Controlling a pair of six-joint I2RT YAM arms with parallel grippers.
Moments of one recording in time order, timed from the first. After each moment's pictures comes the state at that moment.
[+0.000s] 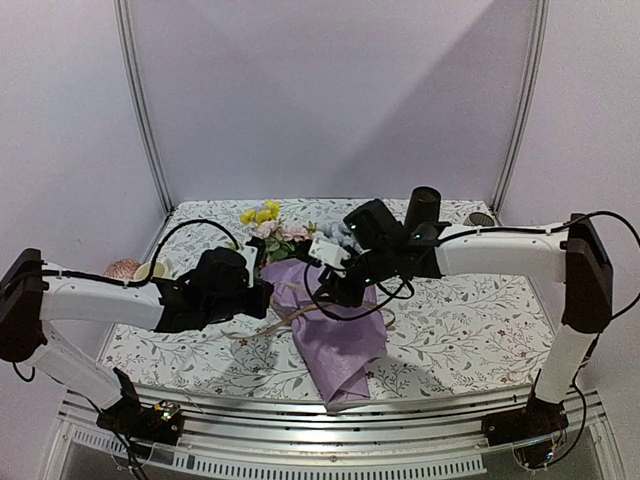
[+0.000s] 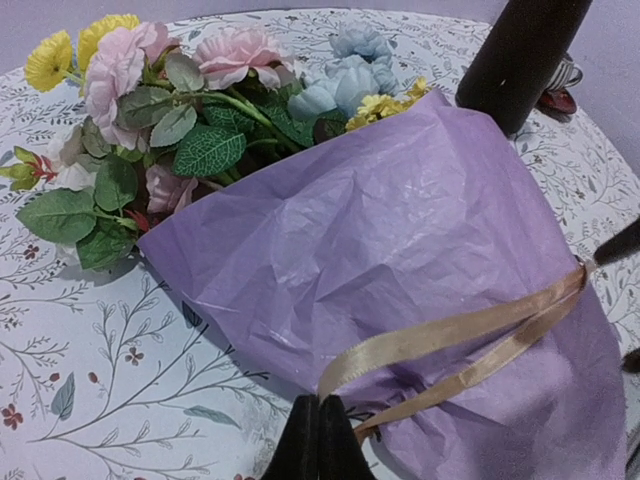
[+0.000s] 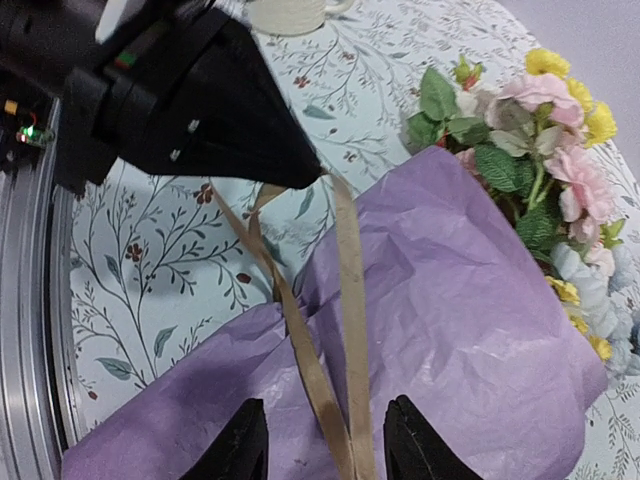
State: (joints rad) left arm -0.86 1.40 0.66 0.14 -0.29 -0.40; right arm 0.94 1.79 1.35 -0.29 -0.22 -0.32
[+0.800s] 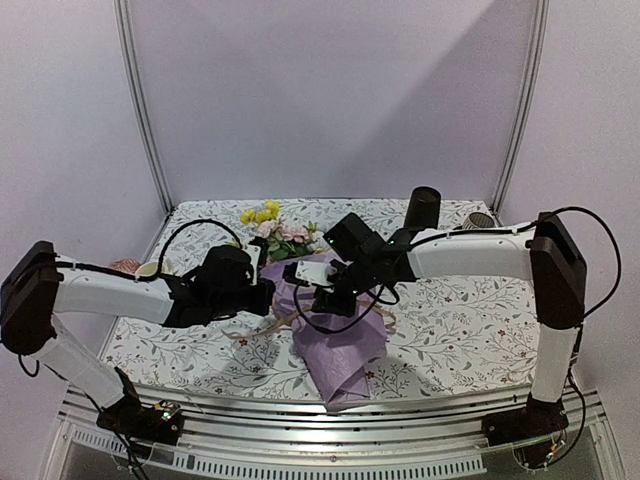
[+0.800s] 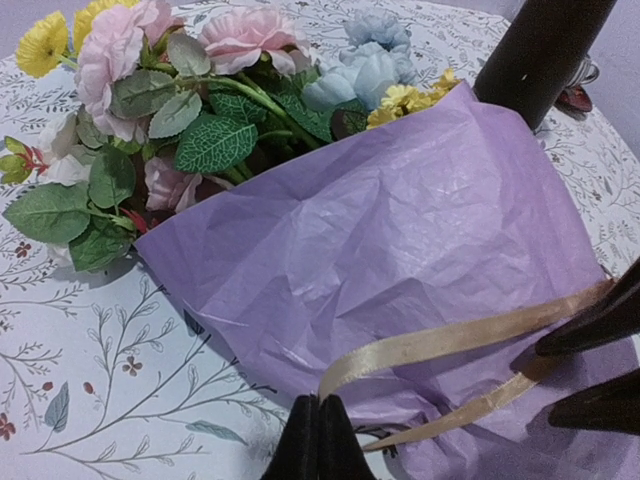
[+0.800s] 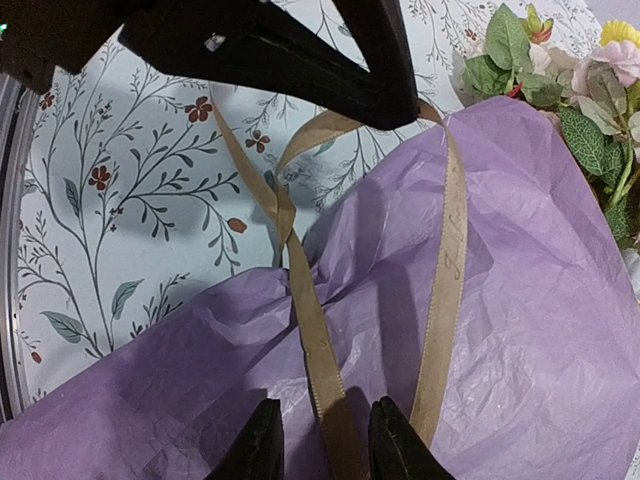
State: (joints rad) left arm -0.83 1.47 0.69 0.16 -0.26 -0.40; right arm 0.97 1.95 1.46 -0.41 -0.17 -0.49
